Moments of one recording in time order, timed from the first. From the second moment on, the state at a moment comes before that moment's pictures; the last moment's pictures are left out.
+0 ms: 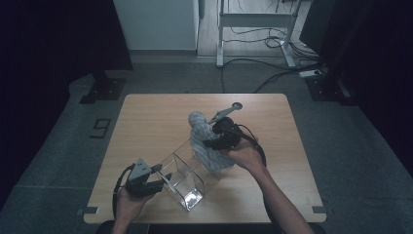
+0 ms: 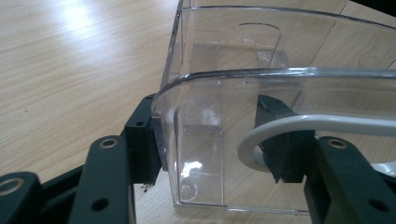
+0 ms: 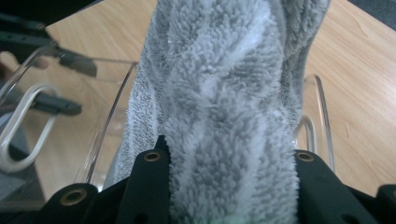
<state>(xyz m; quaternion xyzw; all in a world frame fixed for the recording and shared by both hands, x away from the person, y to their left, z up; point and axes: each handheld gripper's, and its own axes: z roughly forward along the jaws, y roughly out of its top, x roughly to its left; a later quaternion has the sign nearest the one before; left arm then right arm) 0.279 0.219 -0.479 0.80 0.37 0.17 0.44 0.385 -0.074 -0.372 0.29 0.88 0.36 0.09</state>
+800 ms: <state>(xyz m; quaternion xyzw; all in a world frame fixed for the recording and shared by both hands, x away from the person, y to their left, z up) 0.279 0.216 -0.478 0.80 0.38 0.18 0.43 0.414 -0.025 -0.419 0.29 0.90 0.31 0.09</state>
